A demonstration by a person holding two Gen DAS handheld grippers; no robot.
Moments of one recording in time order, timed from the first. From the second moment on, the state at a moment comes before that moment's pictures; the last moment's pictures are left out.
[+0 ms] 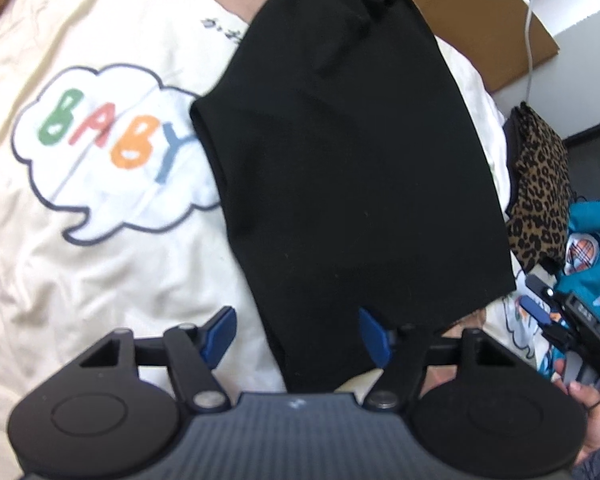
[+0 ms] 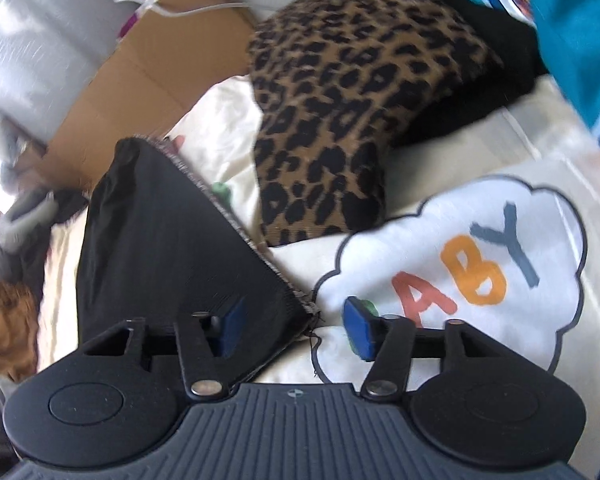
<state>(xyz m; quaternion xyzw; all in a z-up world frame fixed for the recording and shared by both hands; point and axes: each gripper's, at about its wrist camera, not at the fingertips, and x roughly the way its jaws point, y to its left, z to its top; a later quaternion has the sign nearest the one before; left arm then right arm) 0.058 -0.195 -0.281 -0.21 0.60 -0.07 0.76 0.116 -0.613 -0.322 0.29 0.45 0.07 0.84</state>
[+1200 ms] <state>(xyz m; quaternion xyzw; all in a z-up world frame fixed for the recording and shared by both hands) 0.054 -0.168 -0.326 -0.40 0.62 -0.15 0.66 0.129 -0.615 -0.354 0.34 0.46 0.05 0.82</state>
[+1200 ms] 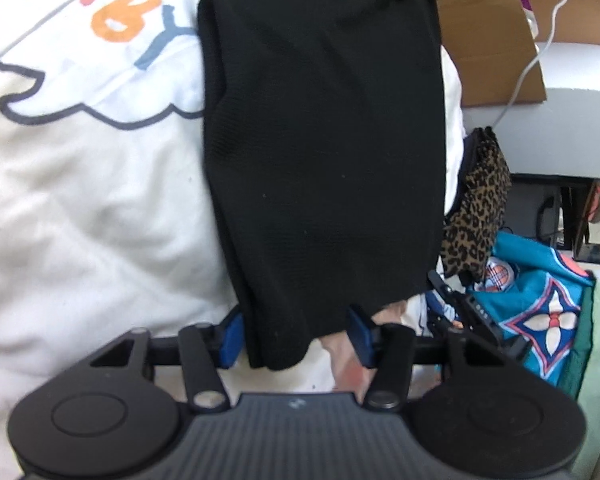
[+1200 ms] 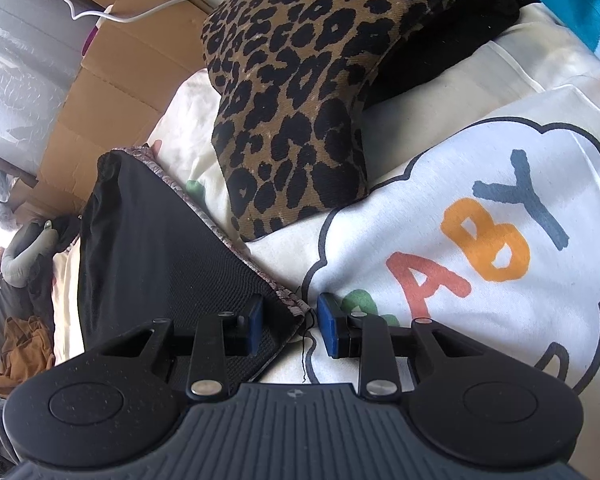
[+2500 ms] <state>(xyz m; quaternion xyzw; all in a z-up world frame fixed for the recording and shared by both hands) 0.063 -0.176 -0.356 -0.41 0.61 -0.12 0.67 0.149 -0.616 -0.352 0.29 0.51 0.12 0.80</state>
